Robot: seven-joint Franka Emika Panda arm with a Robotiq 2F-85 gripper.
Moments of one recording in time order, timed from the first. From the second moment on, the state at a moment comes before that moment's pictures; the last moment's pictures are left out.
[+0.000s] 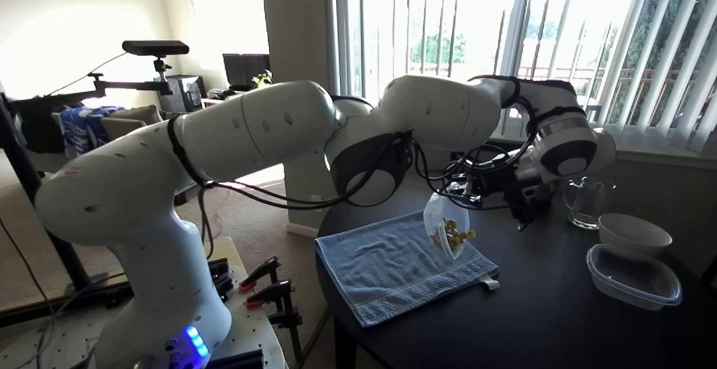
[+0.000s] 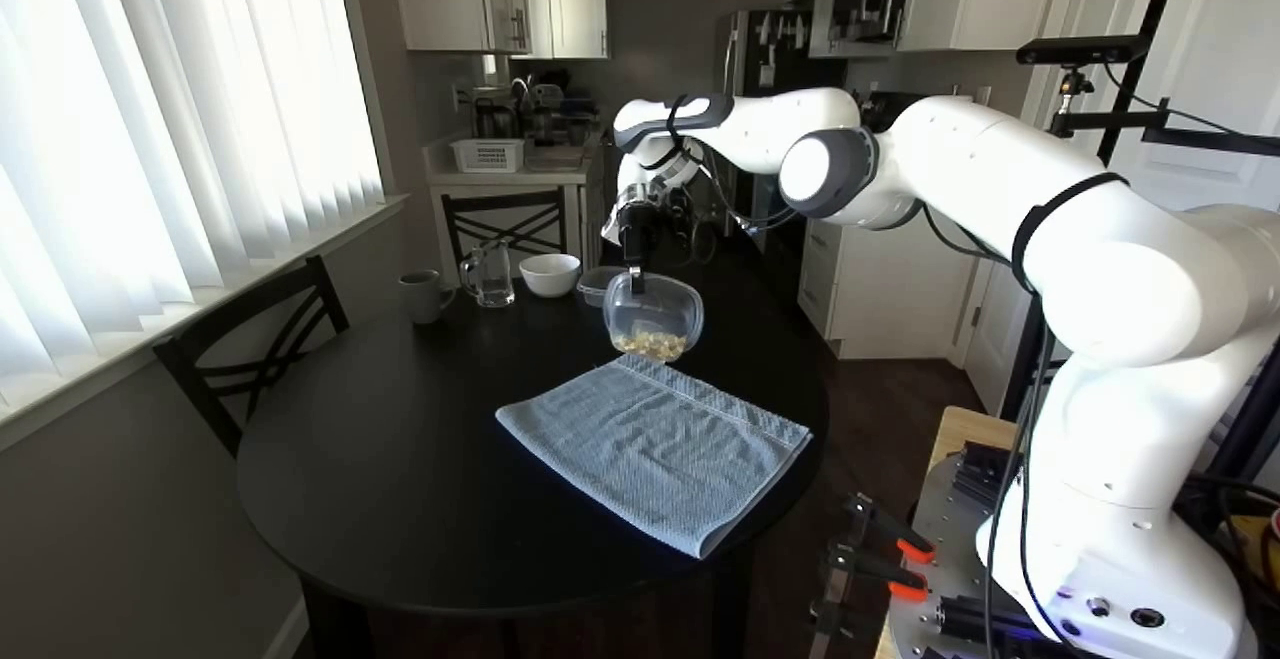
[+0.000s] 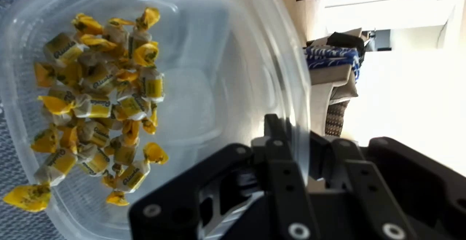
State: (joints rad) arm -0.49 1.25 0.29 -0.58 0.42 0.96 -0.61
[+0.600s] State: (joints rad) arm -0.44 1.31 0.32 -0.51 0.38 0.76 -0.90
